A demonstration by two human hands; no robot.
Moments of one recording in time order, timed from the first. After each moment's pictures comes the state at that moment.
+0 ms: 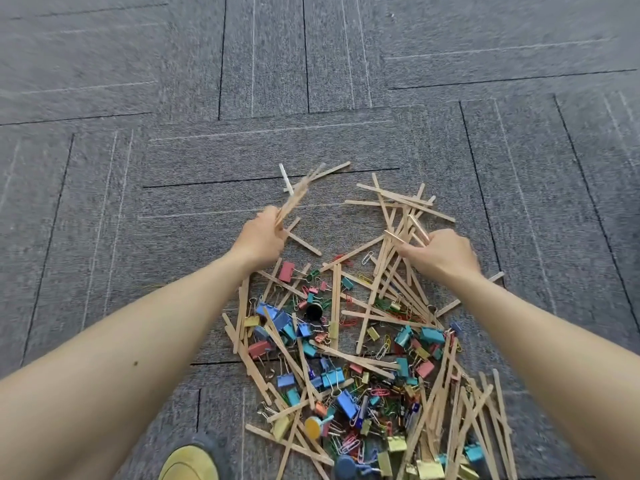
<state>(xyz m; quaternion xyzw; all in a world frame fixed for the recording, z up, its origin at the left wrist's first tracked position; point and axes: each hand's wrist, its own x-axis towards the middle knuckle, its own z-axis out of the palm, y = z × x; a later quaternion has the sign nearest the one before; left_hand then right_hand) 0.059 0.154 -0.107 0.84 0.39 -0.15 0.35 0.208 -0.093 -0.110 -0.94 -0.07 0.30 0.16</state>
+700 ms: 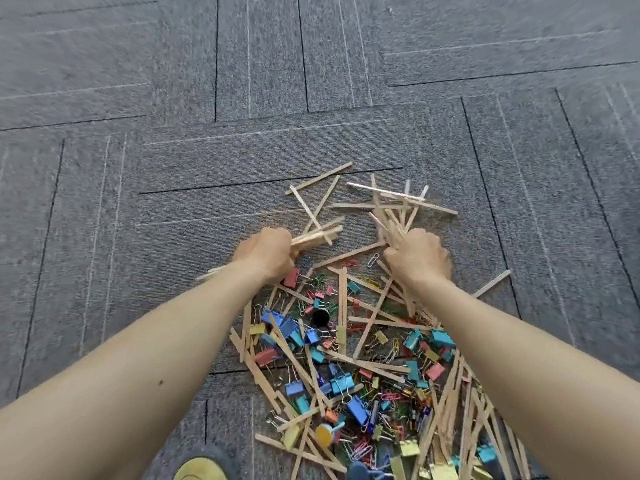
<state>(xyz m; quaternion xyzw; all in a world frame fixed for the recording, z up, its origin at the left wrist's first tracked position) 0.060 0.153 -0.114 0.91 0.27 -0.28 0.15 0.178 -0.049 -0.116 -0.96 -0.06 0.25 0.10</state>
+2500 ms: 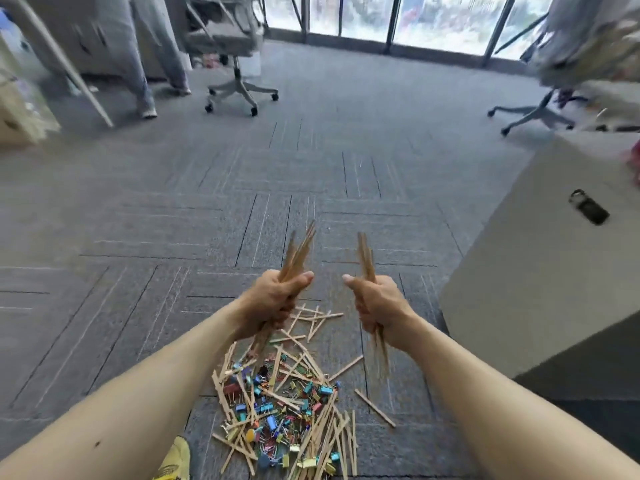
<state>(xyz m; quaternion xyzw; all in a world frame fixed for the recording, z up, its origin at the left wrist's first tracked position) 0.003 -0.061 0.336 0.66 0.24 -0.01 0.71 0.133 -0.226 0.339 -0.72 -0.12 0.39 0.56</state>
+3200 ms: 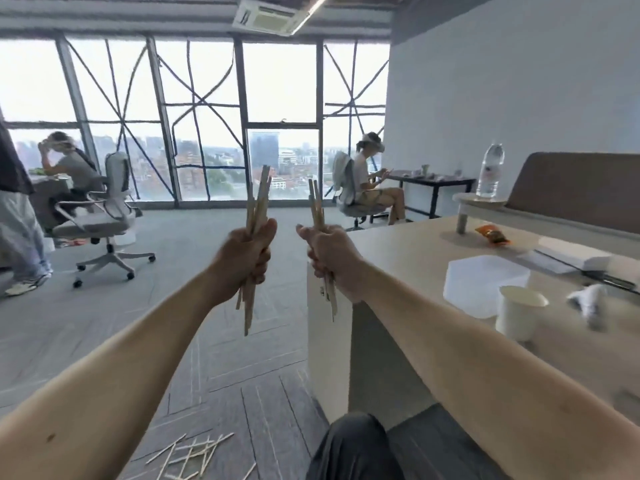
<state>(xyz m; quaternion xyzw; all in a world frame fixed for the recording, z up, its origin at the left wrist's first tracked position) 0.000 -0.354 0.711 0.73 0.00 0.19 0.66 0.060 -0.512 0.718 -0.69 -0.22 0.09 0.68</state>
